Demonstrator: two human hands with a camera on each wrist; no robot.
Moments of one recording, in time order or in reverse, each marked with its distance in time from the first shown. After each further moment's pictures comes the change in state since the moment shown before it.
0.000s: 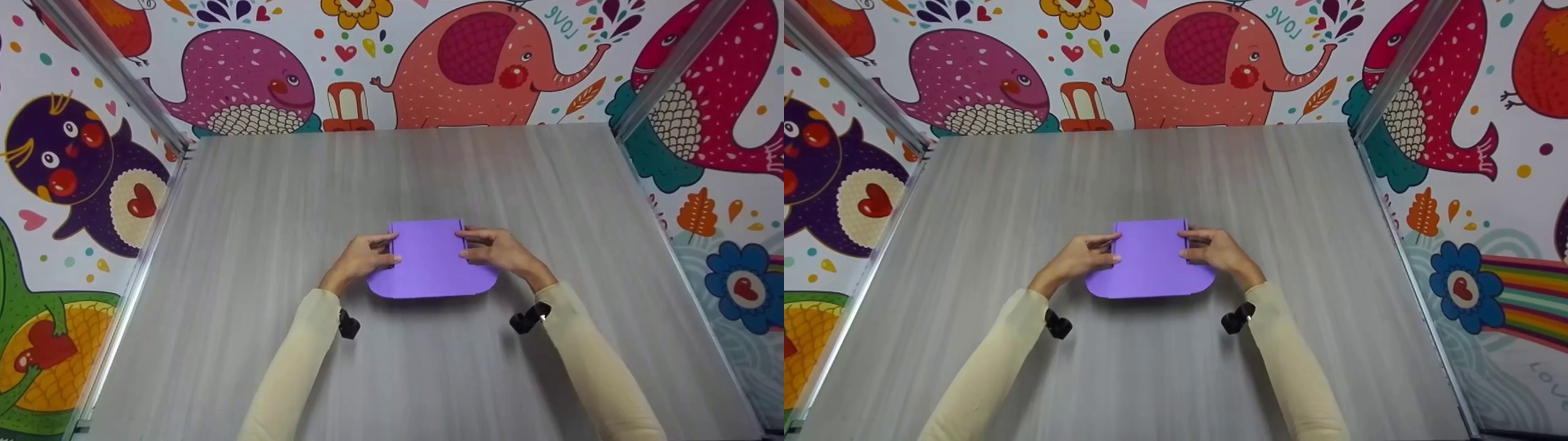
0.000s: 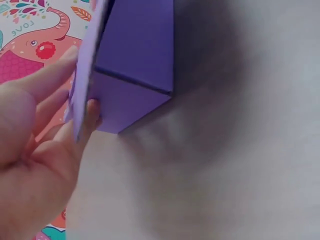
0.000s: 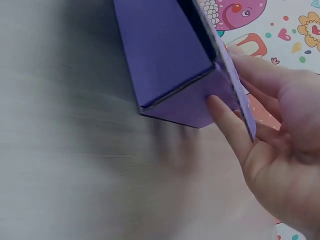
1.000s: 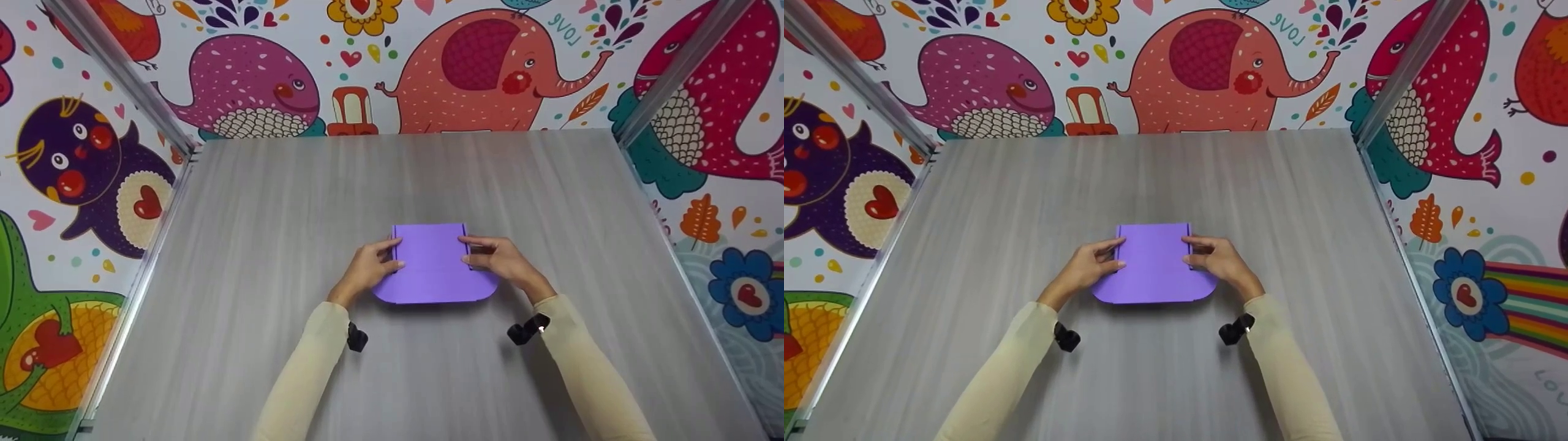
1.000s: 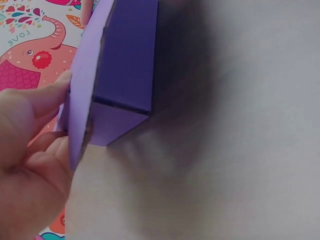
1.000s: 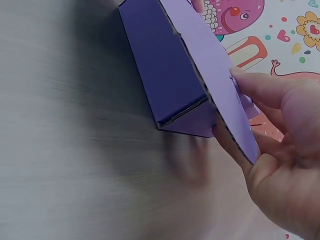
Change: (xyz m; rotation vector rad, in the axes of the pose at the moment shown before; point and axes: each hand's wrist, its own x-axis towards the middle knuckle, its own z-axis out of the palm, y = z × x) left_hand -0.006 -0.007 0.014 0.104 0.063 0.108; right_hand -0.002 0.006 0.013 0.058 0.083 -0.011
